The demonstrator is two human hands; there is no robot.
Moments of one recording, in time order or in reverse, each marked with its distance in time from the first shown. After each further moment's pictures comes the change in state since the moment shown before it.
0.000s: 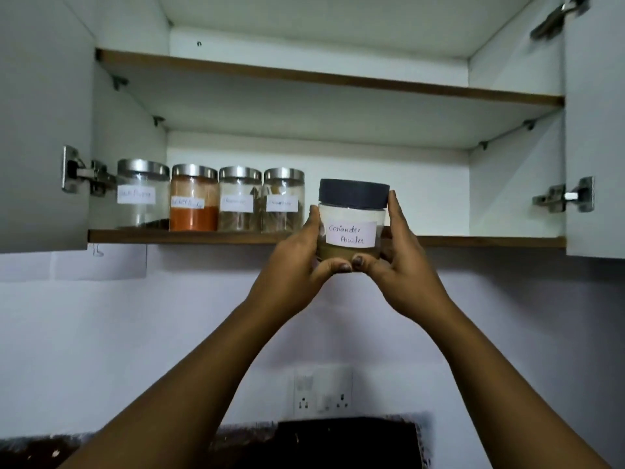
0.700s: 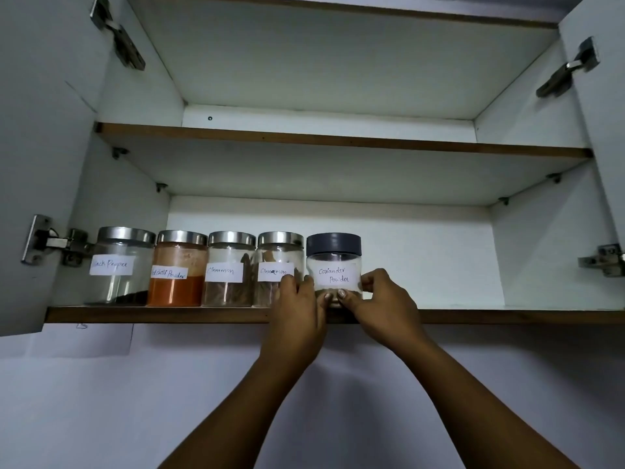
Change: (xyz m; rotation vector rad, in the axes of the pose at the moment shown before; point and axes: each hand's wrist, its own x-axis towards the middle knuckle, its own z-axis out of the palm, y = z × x) left_hand 0.088 -0.060 0.052 0.408 0.234 -0.123; right_hand 0.113 0.041 0.018 -0.283 0.063 0.186
